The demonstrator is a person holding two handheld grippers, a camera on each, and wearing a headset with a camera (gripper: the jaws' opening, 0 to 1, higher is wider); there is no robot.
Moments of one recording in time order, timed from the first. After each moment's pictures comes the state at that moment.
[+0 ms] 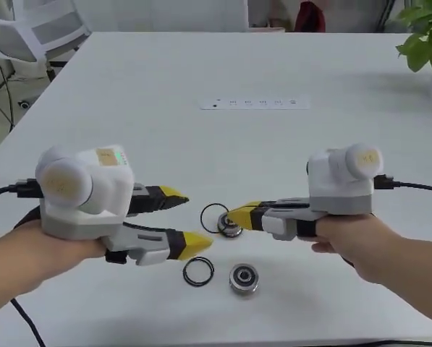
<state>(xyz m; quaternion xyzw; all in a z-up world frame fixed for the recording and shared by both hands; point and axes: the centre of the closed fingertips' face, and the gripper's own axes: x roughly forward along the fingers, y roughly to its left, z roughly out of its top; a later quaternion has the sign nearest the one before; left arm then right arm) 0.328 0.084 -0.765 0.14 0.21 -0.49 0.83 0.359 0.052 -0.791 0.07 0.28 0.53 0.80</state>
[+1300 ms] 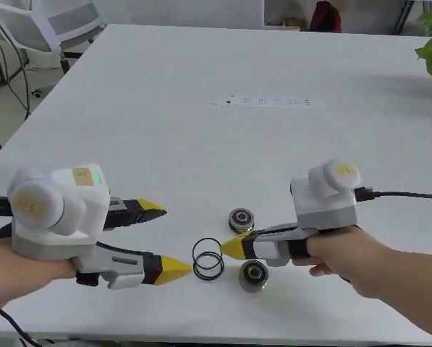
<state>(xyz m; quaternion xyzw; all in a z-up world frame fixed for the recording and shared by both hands) 0.304 0.123 -0.788 0.13 0.23 -0.48 0.84 0.317 0.079 -0.833 0.07 0.39 0.56 0.73</state>
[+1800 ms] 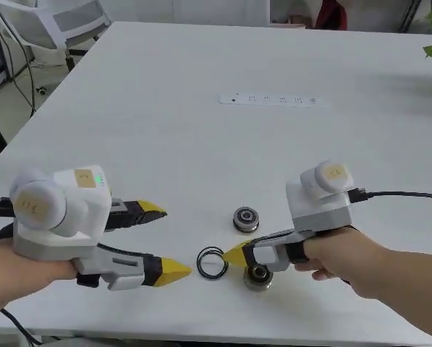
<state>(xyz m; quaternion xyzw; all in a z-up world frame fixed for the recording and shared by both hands) 0.303 0.127 -0.792 0.14 0.24 -0.48 0.84 0.316 0.077 -0.851 0.07 0.42 0.54 0.72</state>
